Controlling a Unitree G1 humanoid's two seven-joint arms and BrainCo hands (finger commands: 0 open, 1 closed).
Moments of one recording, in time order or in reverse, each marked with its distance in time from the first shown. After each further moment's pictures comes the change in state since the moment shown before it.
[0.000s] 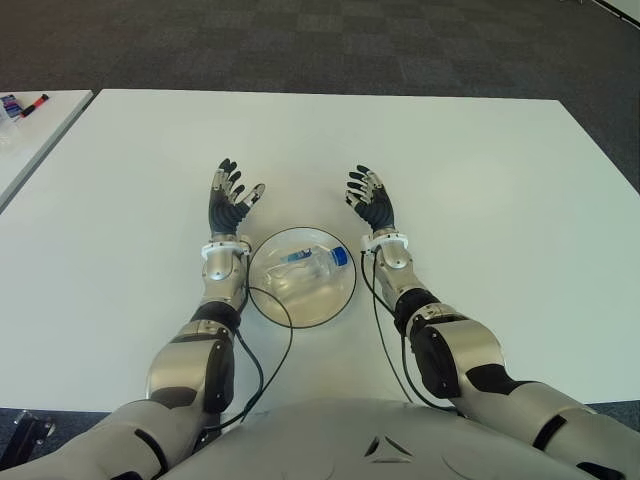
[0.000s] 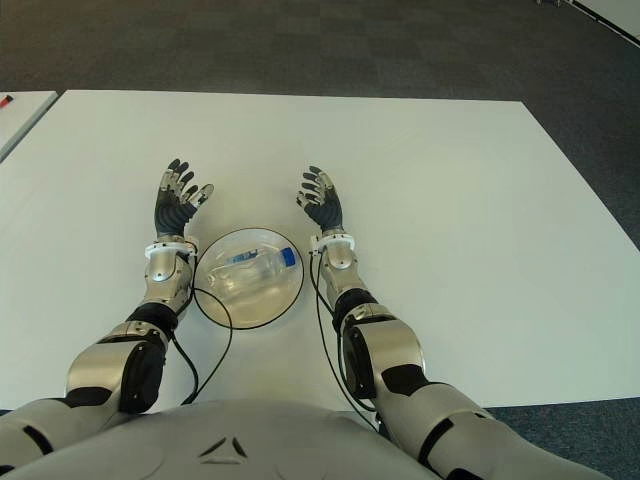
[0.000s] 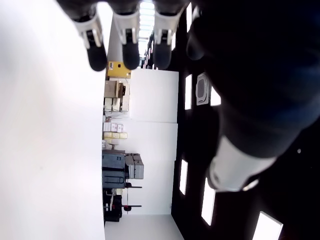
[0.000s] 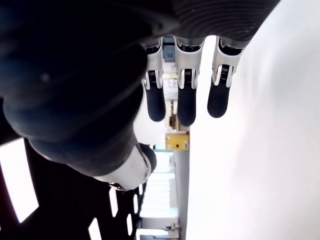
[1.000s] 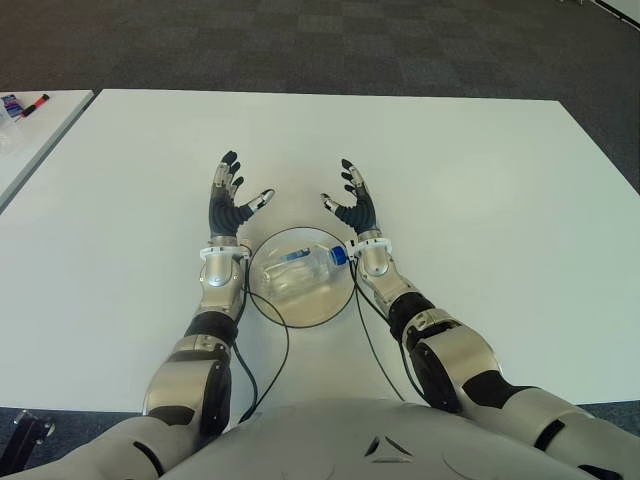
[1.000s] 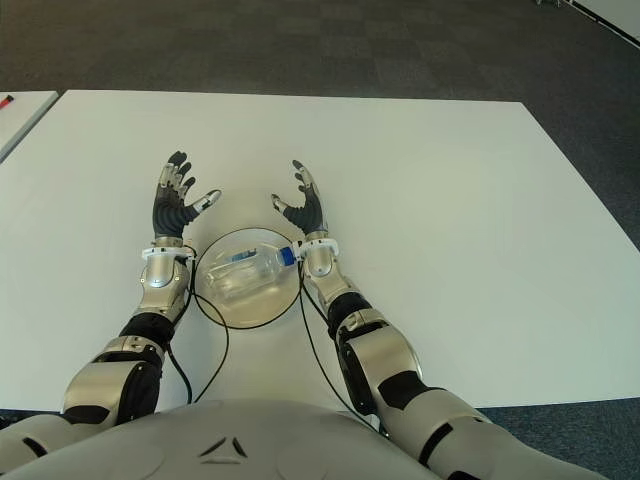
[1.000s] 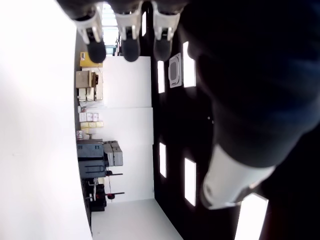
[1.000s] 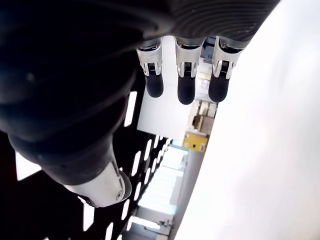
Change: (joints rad) left arm 0.095 0.003 -0.066 -0.204 0.064 -0.021 0.005; right arm 0.013 0.000 0.183 -0.055 -0.192 0.029 -0.252
